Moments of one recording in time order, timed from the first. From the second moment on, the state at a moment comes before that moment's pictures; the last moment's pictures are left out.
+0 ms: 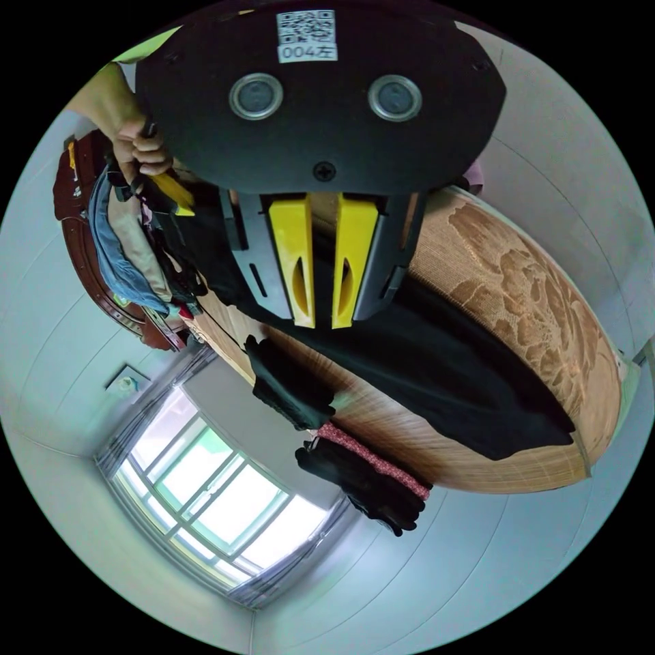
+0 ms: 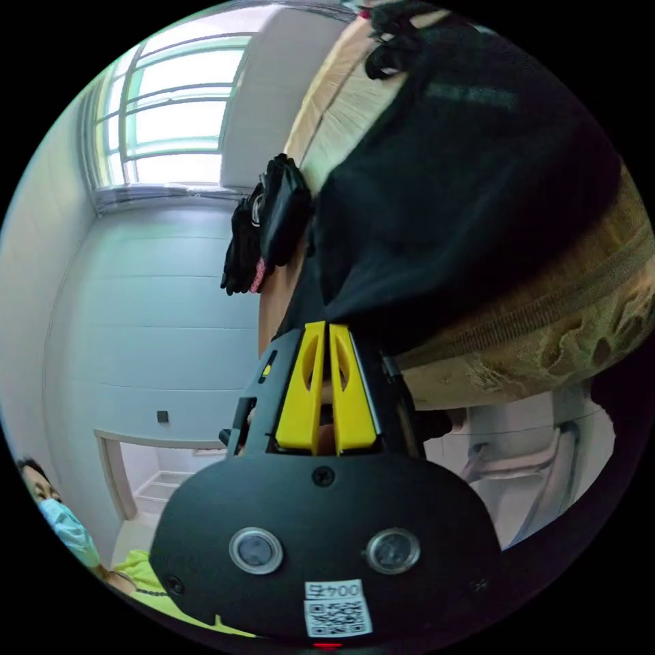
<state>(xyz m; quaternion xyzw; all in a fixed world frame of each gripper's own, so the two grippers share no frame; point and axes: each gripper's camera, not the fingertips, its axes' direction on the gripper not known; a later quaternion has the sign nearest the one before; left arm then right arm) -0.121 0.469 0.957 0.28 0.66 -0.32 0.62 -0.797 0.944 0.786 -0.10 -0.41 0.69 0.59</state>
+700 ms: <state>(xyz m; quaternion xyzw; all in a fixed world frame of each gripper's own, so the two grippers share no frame) -0.147 0.434 0.907 0.27 0.65 -0.30 0.64 -0.818 0.948 0.752 -0.16 -0.38 0.61 0.68</state>
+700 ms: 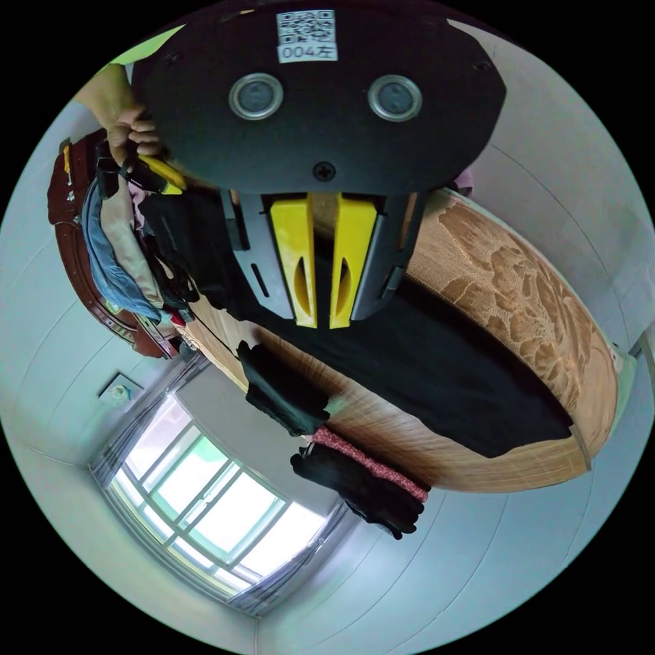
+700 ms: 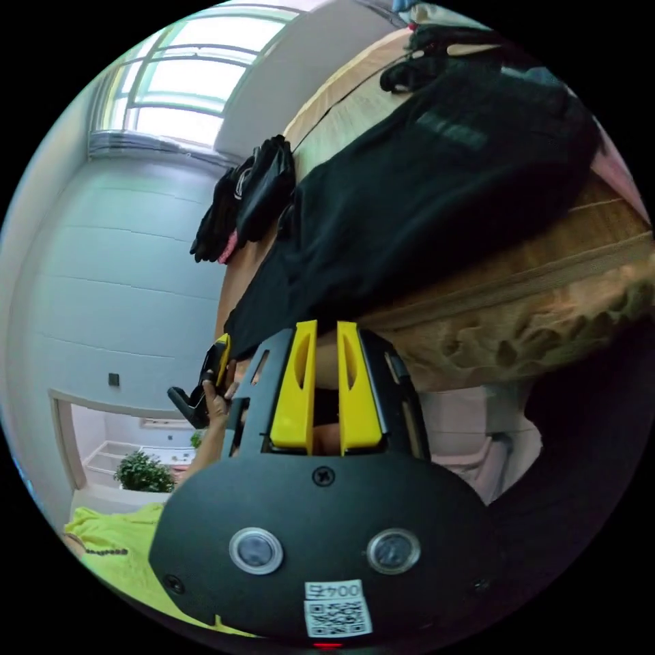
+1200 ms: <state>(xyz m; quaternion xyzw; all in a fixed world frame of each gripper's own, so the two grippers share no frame) -0.122 0.303 0.821 0.23 0.57 -0.14 0.78 -0.733 1.054 0.701 -0.08 -0.18 0.76 0.62</state>
